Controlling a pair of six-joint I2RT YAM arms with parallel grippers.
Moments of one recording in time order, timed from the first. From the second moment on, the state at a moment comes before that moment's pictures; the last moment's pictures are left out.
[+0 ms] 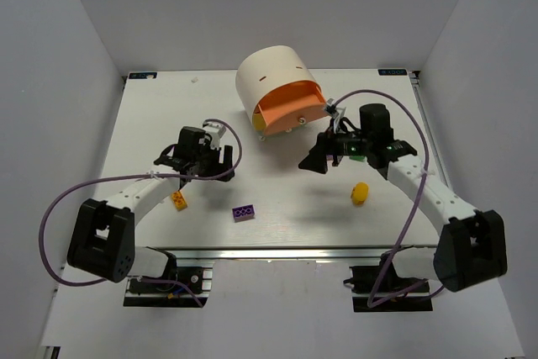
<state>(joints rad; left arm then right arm) -0.32 1.35 0.76 -0.24 0.21 -0.13 0.35 1.32 0.95 -0.21 -0.86 0.07</state>
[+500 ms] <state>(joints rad) -0.42 1.59 0.81 -0.12 -0.05 0.07 0.32 1.11 0.85 -0.28 -0.97 -0.22</state>
